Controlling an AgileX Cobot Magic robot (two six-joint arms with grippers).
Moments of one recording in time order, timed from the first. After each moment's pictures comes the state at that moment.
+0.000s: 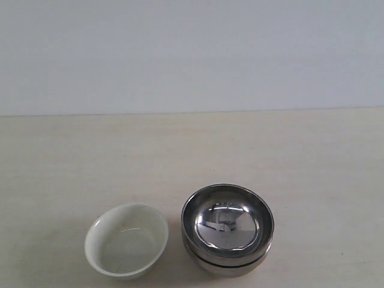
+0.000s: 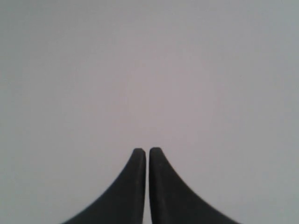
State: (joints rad) left arm 0.07 0.00 0.00 0.01 0.28 0.08; right arm 0.17 0.01 -0.14 0.11 -0.30 0.10
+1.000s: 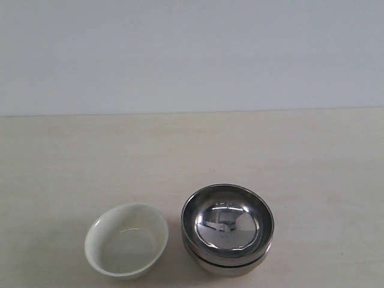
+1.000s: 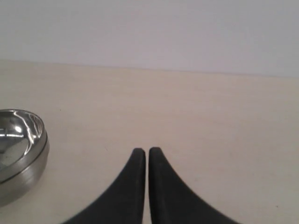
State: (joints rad) left arm 0.07 0.00 0.00 0.01 0.28 0.08; right arm 0.17 0.01 0.00 -0.05 0.26 0.03
